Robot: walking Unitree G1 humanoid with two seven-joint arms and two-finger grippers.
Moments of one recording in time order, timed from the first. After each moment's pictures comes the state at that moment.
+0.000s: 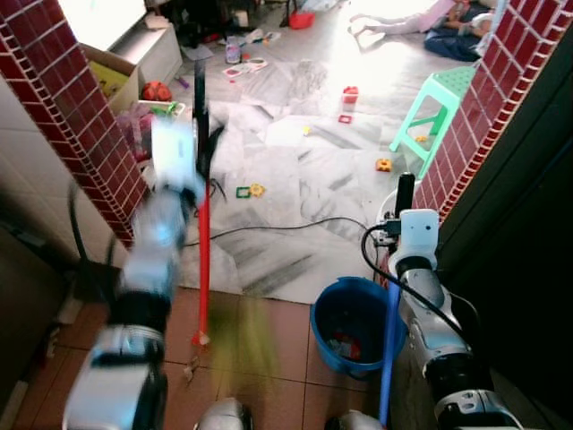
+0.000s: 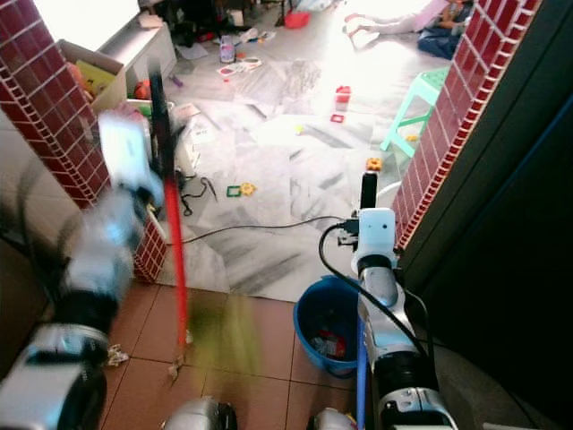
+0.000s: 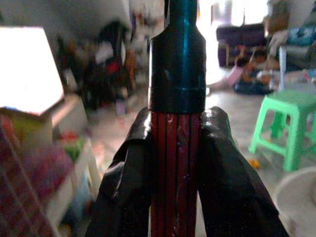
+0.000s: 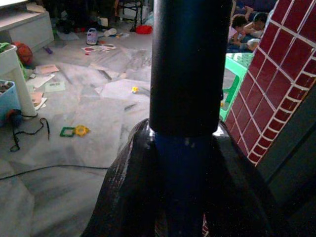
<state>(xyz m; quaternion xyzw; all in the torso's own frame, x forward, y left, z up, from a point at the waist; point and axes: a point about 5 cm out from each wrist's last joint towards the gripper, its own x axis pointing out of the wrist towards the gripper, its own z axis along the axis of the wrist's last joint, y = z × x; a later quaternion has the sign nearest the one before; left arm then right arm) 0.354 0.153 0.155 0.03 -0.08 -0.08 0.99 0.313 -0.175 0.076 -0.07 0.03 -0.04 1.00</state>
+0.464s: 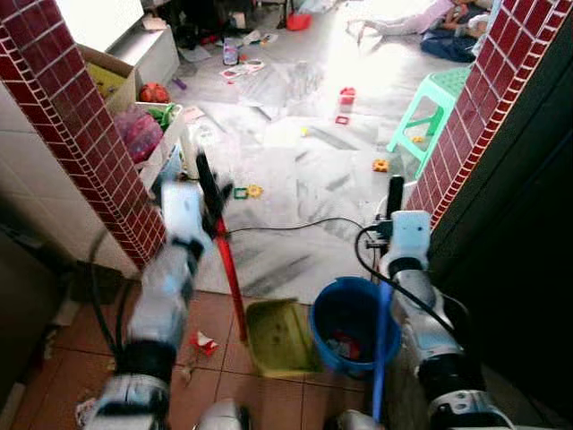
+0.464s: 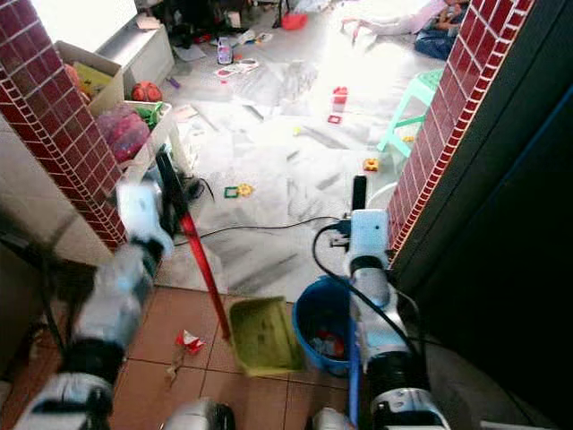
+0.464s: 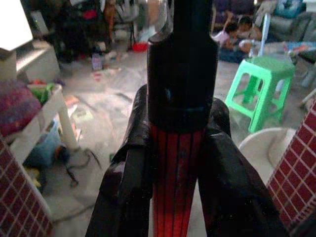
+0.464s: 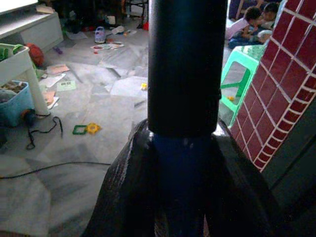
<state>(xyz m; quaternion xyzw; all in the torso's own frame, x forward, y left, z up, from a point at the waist) 0.321 0.149 0.097 -0.01 0.01 -0.11 0.99 0.313 -0.161 0.072 -0.04 0.04 -0.03 1.00</state>
